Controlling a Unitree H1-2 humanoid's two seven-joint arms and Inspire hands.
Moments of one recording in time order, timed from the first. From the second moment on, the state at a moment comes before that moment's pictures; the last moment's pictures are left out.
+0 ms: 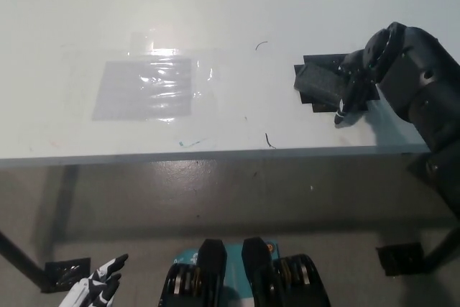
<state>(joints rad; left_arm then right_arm) 0.20 0.31 -0.03 -0.02 -0.01 -0.24 -0.24 -1.33 -0.19 0.55 1.42 -0.45 0.34 0.56</state>
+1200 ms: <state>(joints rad) 0.17 0.32 -0.03 -0.03 -0.01 -0.24 -0.26 -1.27 -0.17 0.52 1.41 -0.49 0.28 0.06</state>
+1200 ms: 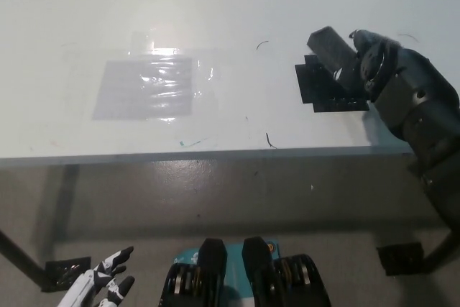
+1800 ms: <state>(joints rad) 0.15 0.34 -0.04 -0.04 -0.01 -0.23 -0.26 -1.23 -0.08 0.67 1.41 -0.57 0.25 -0.01</state>
